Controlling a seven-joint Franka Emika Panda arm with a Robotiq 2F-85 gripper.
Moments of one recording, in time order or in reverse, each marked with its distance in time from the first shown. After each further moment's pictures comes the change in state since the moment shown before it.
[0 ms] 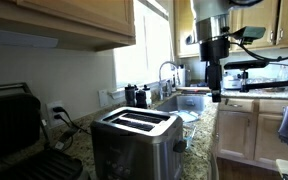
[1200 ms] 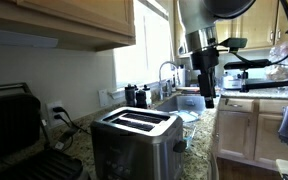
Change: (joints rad) arm -0.008 0.132 -0.005 0.060 -0.002 0.001 0.019
